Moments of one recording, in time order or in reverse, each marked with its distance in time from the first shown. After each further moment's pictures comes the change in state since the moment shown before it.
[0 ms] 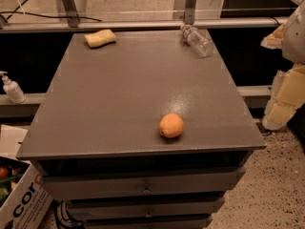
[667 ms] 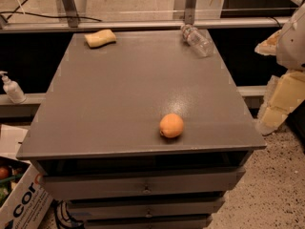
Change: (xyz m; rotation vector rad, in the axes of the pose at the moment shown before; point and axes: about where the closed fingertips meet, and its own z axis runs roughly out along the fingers) arm -0.006 0.005 0.013 -0.031 -0.060 0.013
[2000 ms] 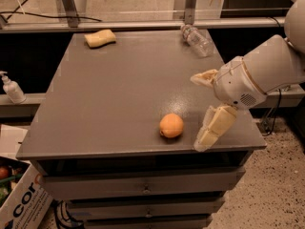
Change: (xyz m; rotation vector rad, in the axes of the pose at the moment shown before) arm -0.082 0.028 0.107 -0.167 -0.425 -0.124
